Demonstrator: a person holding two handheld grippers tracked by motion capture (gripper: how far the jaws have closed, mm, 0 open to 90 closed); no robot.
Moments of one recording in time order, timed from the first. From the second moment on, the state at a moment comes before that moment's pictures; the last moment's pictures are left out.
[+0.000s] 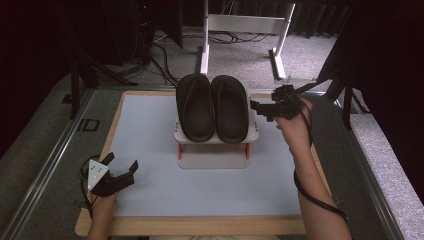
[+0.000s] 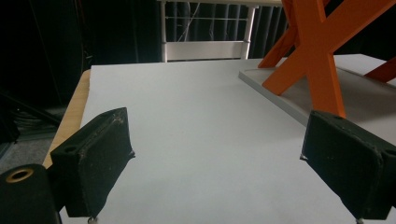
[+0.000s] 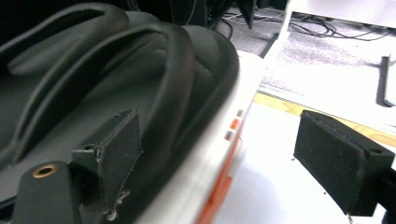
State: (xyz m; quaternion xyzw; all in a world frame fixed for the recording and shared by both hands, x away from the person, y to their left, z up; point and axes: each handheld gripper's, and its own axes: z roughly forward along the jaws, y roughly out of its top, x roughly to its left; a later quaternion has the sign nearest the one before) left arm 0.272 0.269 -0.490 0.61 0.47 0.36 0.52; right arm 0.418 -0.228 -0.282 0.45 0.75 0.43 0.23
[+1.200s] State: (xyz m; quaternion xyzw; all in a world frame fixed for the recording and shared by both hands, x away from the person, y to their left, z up) left arm 0.272 0.270 -0.490 0.61 0.47 0.36 0.52; right arm 0.380 -0.319 -0.429 0.49 0.73 0.41 0.23
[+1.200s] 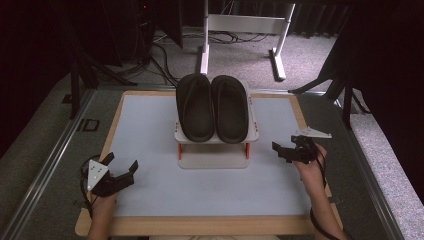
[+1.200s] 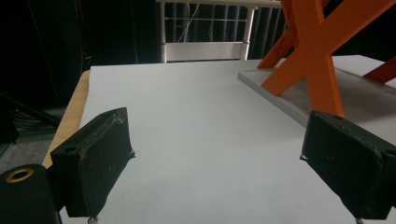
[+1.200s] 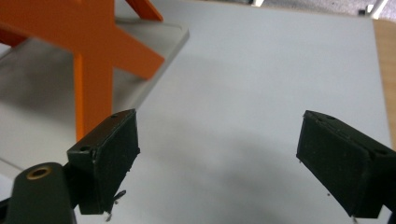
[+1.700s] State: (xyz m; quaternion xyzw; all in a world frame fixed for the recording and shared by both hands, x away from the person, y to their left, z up) left arm 0.271 0.269 -0.490 0.61 0.47 0.37 0.52; right arm 0.360 -0.339 -0.464 0.51 0.73 0.40 0.22
